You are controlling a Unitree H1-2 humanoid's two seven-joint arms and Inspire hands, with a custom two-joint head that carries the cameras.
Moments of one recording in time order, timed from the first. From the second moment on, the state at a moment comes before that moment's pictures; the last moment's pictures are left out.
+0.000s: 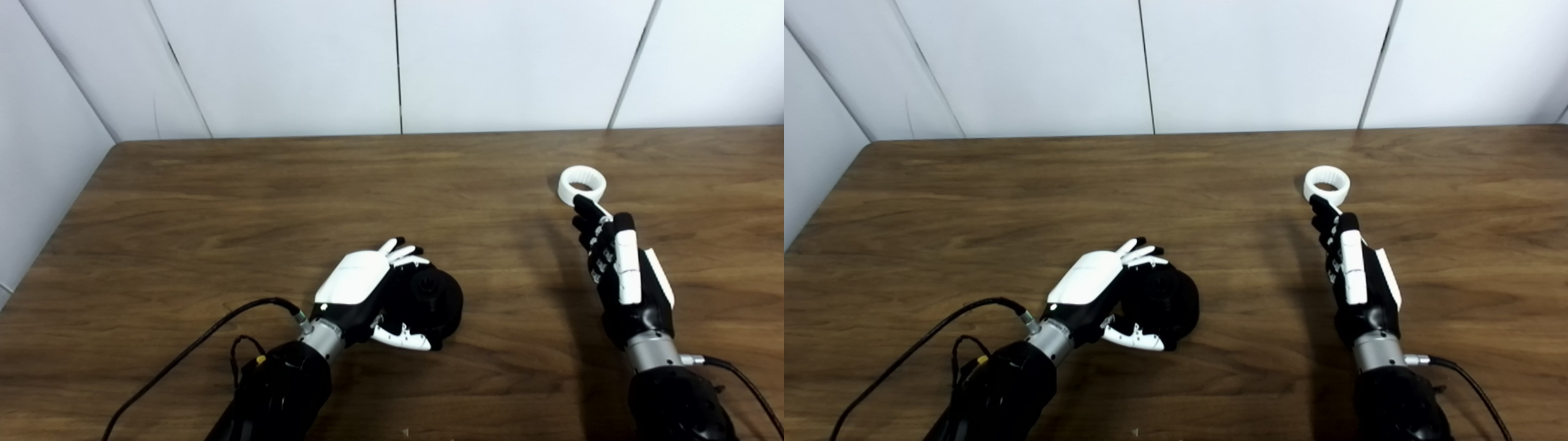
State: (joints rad) left arm -0.11 0.24 -0.45 -0.30 0.81 0.25 -0.30; right arm 0.02 -0.04 -0.05 -0.32 0.10 0.26 0.00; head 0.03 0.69
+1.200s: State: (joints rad) left arm -0.11 0.21 -0.43 -0.25 0.79 0.18 -0.28; right arm -0.66 -0.47 0.22 0.41 -0.51 0.27 0.12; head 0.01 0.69
